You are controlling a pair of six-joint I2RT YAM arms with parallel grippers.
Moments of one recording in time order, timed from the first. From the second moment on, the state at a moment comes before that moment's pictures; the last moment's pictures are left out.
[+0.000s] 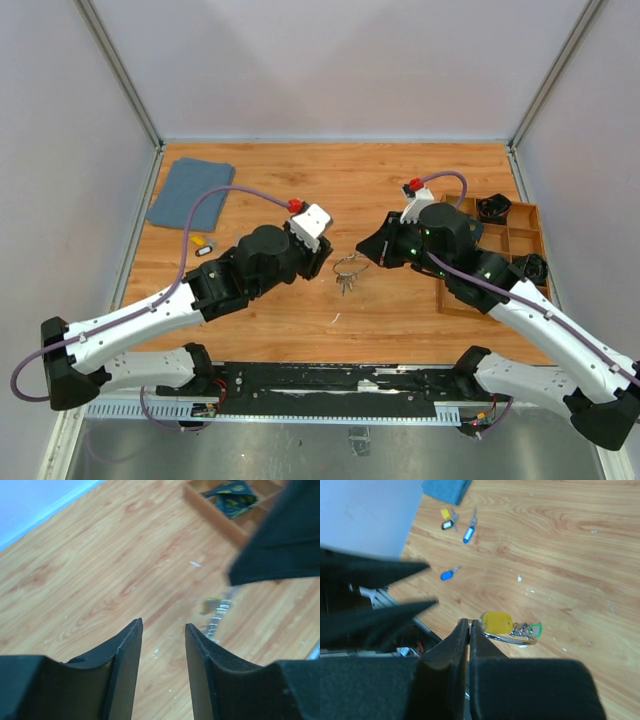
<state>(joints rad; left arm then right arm) -1.10 1.05 0.98 -0.21 -0.33 -0.01 0.78 0.95 1.00 -0.43 -0.03 0.68</state>
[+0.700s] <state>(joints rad) -0.74 1.06 0.90 -0.25 -0.30 -0.14 0.78 1.28 1.36 -1.18 -0.08 0.24</state>
